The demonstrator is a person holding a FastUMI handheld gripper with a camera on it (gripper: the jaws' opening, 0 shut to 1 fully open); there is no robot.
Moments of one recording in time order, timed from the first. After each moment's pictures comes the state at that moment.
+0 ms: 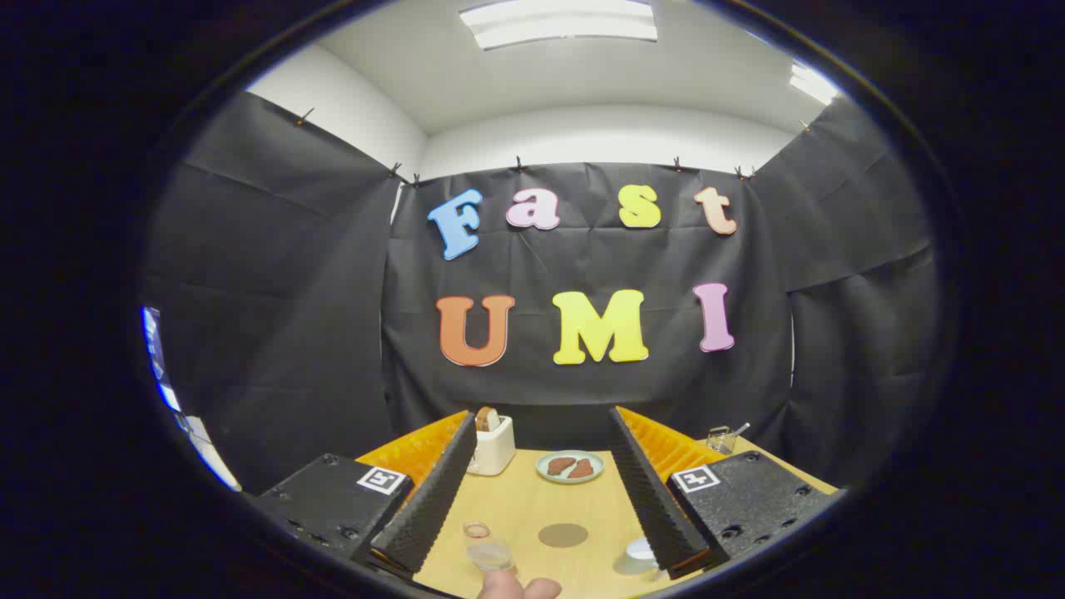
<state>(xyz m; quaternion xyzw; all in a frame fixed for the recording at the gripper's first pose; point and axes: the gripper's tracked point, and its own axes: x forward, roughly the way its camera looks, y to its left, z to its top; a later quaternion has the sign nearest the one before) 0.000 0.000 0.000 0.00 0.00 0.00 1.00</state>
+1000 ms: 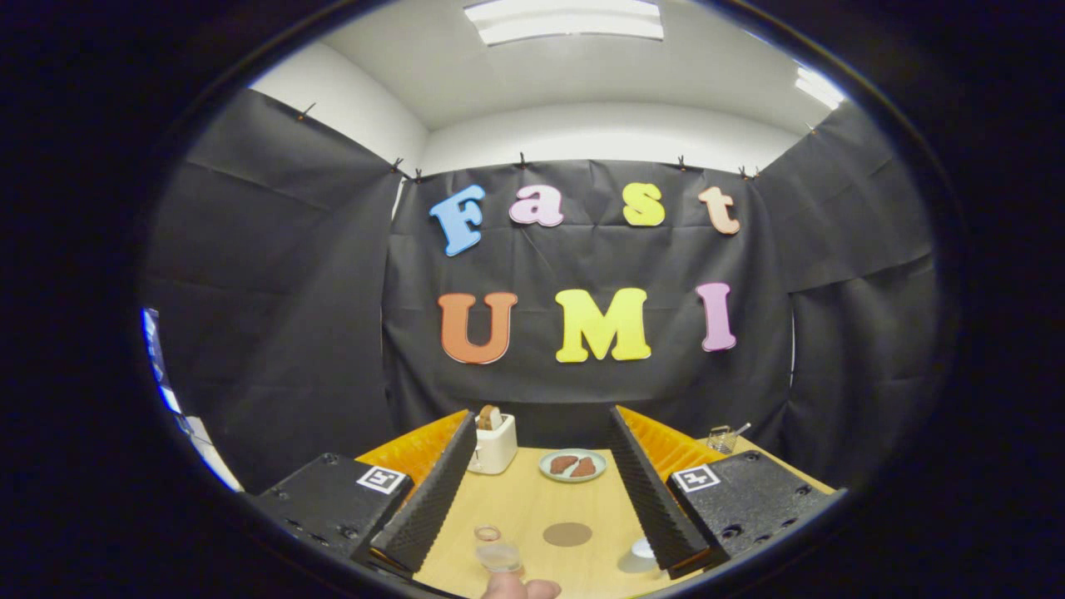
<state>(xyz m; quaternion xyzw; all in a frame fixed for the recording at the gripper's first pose) 0.002 0.008 0.009 0.00 0.00 -0.01 1.00</state>
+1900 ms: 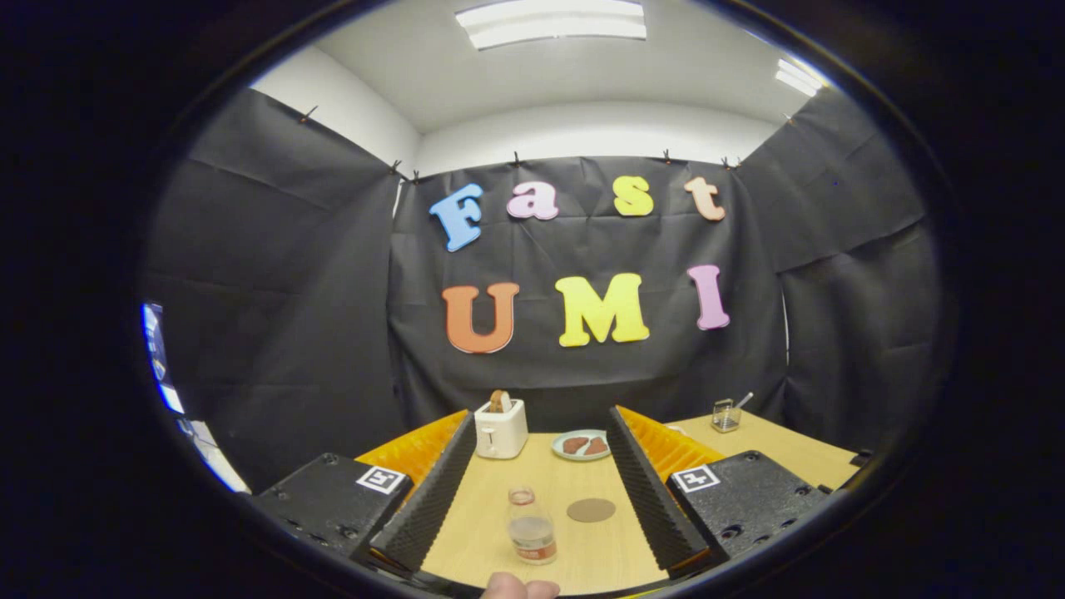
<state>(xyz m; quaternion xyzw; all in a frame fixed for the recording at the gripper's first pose) -0.045 0.047 -0.069 0.03 0.00 -0.01 1.00</state>
